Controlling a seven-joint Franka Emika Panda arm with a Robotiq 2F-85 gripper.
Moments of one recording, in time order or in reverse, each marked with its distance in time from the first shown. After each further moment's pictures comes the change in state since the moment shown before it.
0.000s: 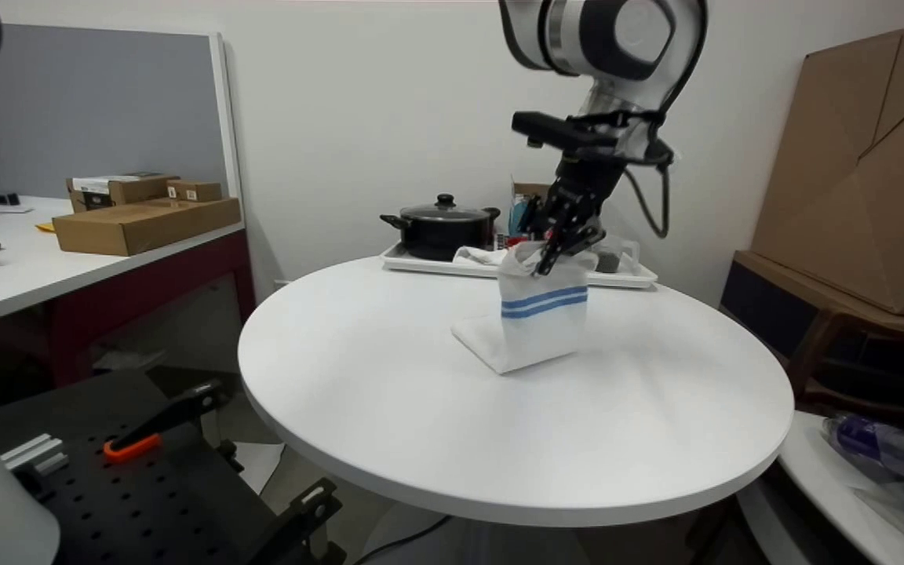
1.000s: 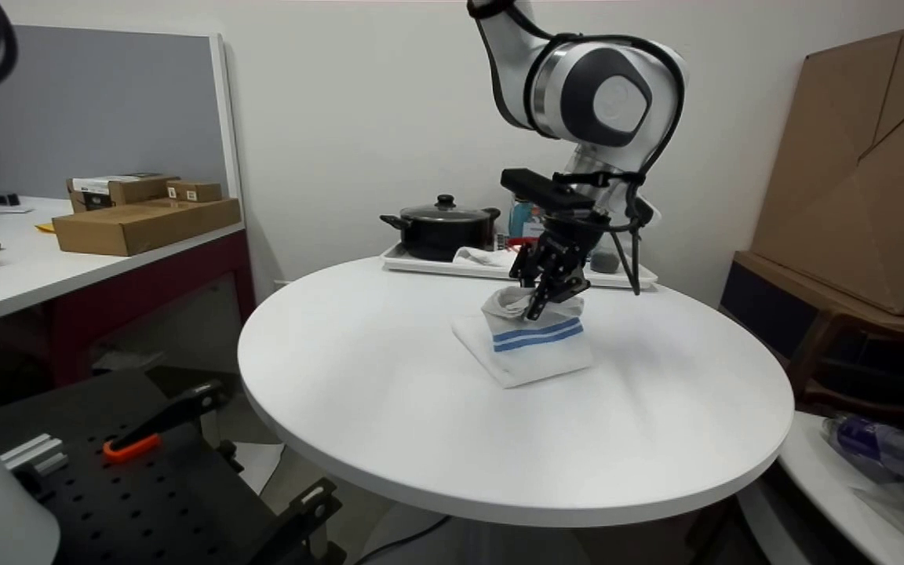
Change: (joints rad) arm 0.009 0.106 0.001 -0.008 0.006 0.100 0.050
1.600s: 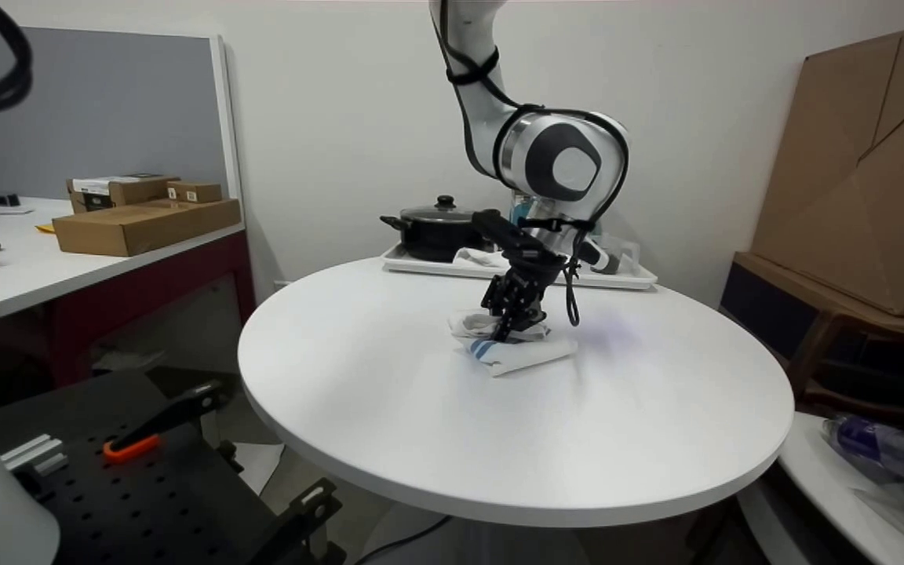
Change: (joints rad) arm 0.059 0.164 0.043 0.091 0.000 0.038 0.146
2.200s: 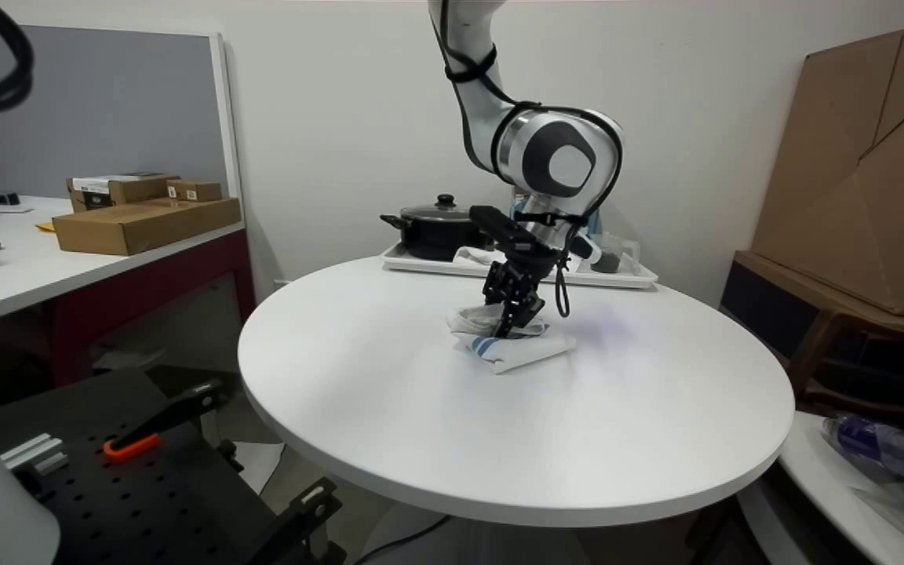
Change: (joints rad) arm 0.005 0.020 0.019 0.046 0.017 -0.020 0.034
